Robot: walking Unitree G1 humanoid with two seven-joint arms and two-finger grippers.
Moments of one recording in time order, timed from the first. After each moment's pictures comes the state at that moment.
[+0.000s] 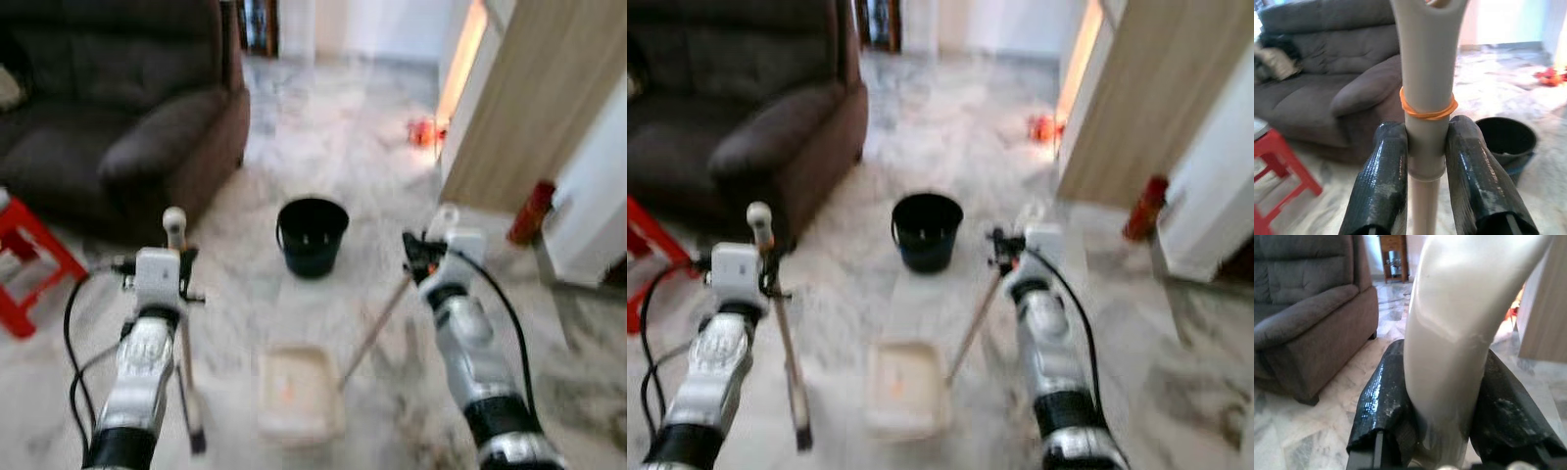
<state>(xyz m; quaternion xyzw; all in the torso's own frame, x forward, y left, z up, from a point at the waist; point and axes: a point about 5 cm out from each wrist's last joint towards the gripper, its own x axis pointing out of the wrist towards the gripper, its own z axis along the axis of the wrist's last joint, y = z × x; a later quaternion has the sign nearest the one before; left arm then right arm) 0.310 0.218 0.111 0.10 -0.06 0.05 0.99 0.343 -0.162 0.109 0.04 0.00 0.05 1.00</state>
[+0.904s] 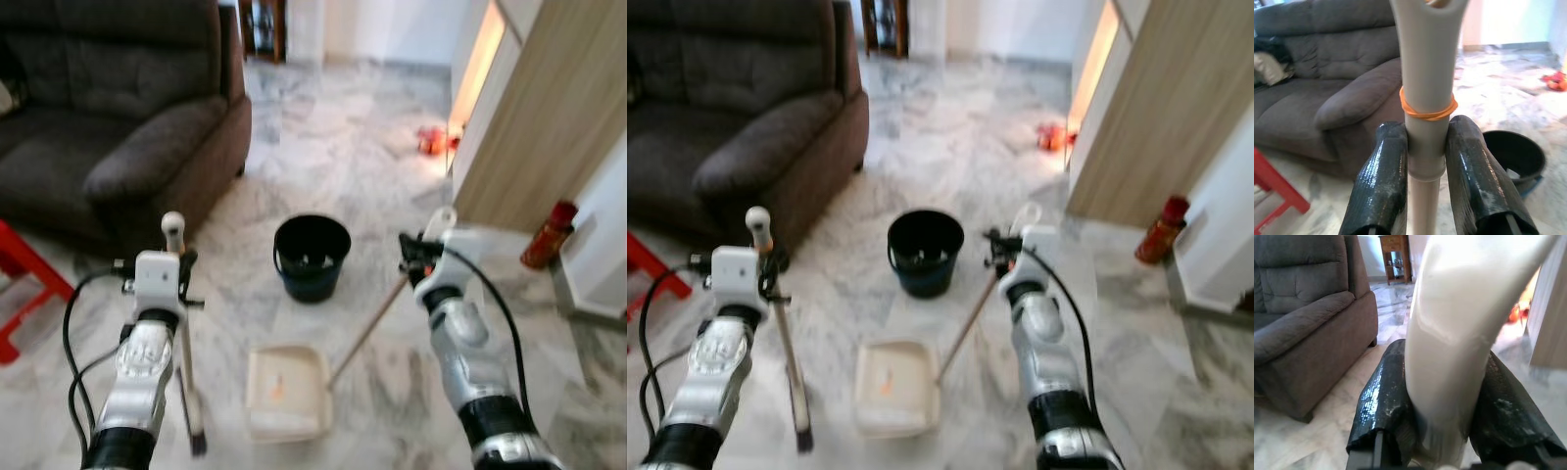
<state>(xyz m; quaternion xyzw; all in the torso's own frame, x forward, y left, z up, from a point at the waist) 0.311 0.216 0.110 0.09 -0.05 0.05 0.99 0.342 -0.163 0.107 0.05 0.00 0.05 1.00</state>
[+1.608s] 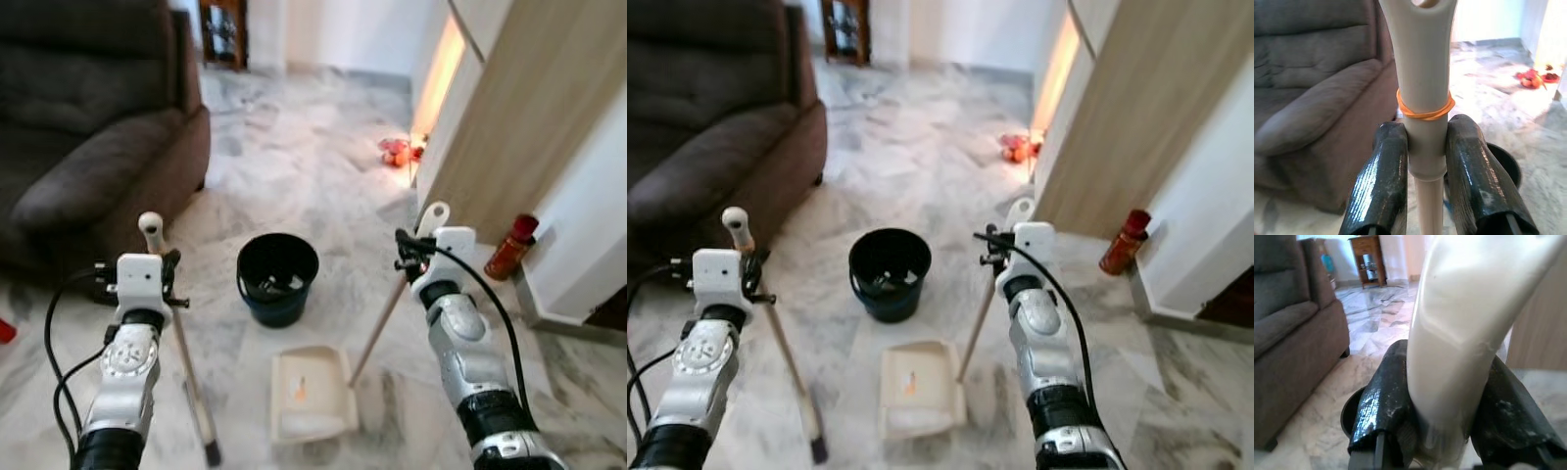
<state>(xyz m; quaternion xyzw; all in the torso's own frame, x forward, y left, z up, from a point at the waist) 0.308 0.226 0.109 0.10 -0.05 0.07 0.99 0.345 -0.147 0.111 0.06 0.00 0.06 1.00</state>
